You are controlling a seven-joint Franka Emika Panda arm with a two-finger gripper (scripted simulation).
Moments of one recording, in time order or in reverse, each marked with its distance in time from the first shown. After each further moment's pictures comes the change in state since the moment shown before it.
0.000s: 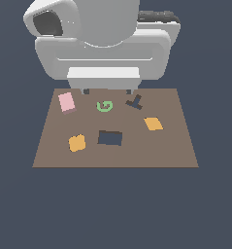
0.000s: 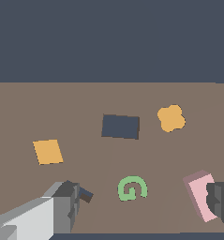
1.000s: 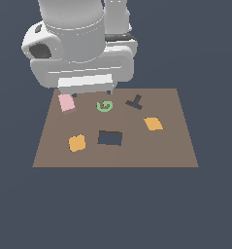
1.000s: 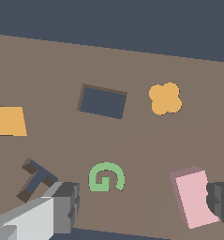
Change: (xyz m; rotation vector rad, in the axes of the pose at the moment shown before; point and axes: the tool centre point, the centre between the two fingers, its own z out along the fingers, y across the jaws) arm -0.038 0.044 0.045 0.006 -0.017 -0.120
